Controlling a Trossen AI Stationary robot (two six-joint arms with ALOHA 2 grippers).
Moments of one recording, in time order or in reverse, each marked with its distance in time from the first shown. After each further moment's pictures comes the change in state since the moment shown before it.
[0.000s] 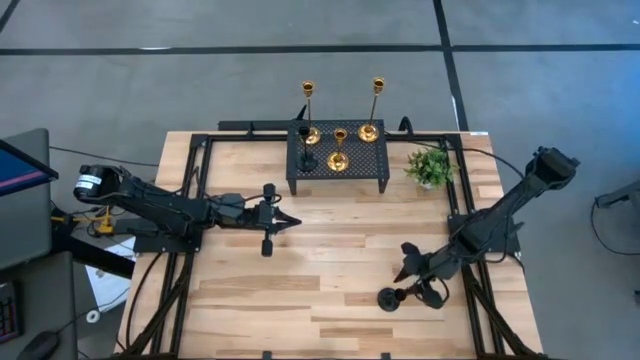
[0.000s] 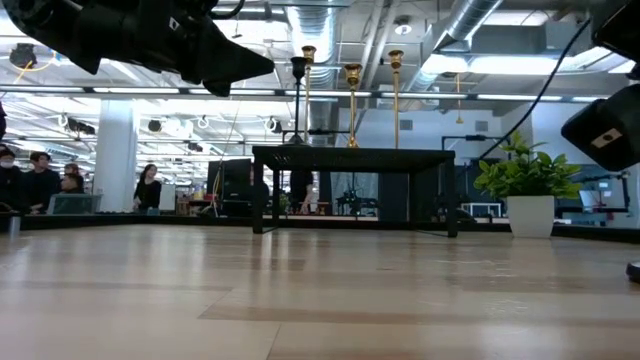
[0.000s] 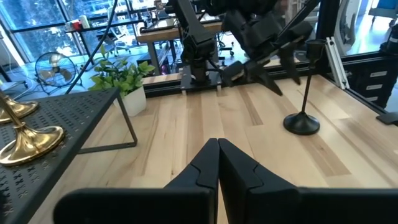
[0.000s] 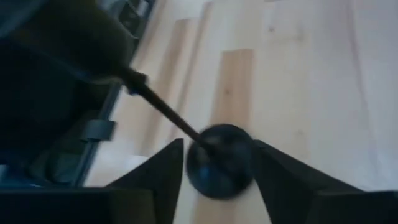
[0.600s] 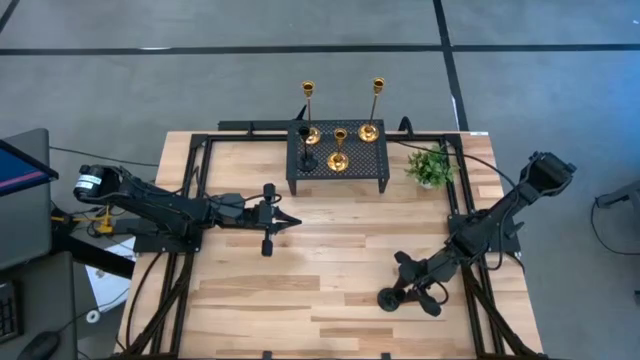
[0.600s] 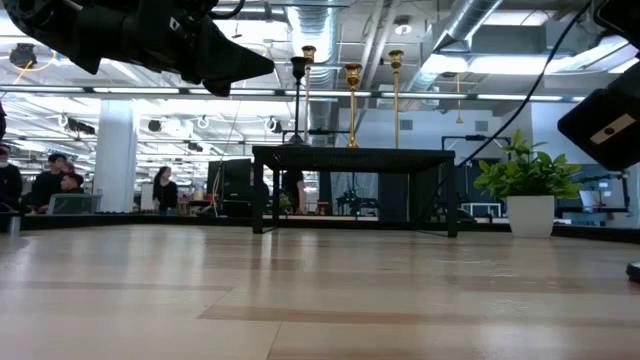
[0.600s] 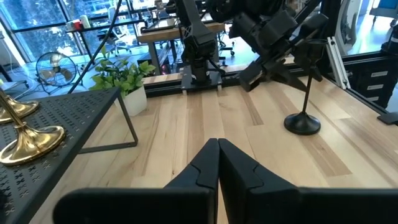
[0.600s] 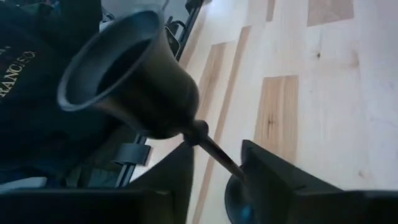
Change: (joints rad) left arm 0.000 0.000 0.000 0.000 -0.001 0.000; right arm 0.001 0.140 0.000 0.281 -0.069 0.000
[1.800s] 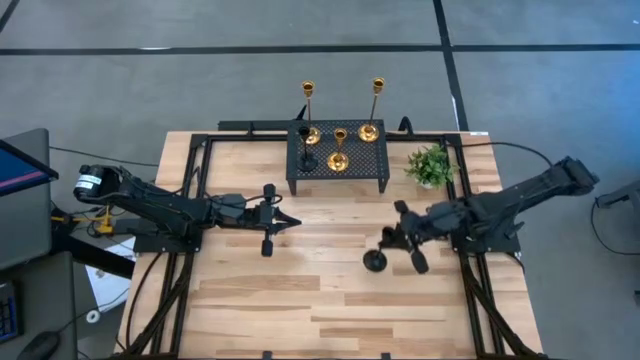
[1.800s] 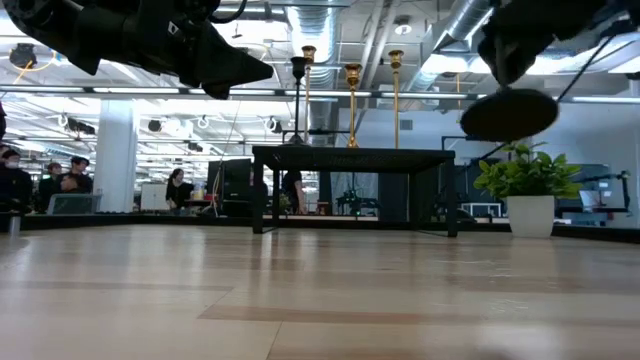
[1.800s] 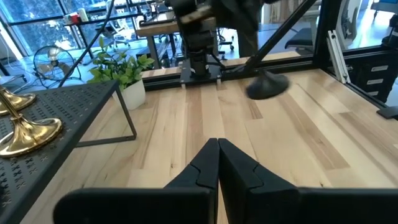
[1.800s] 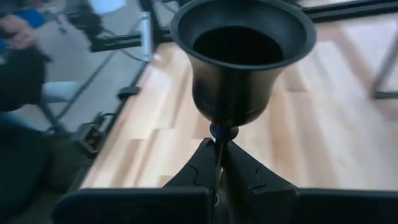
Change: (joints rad) left arm 0.000 0.000 0.000 -0.025 0.000 -0.007; right arm -0.367 -0.332 0.193 -0.394 -0.011 -0.344
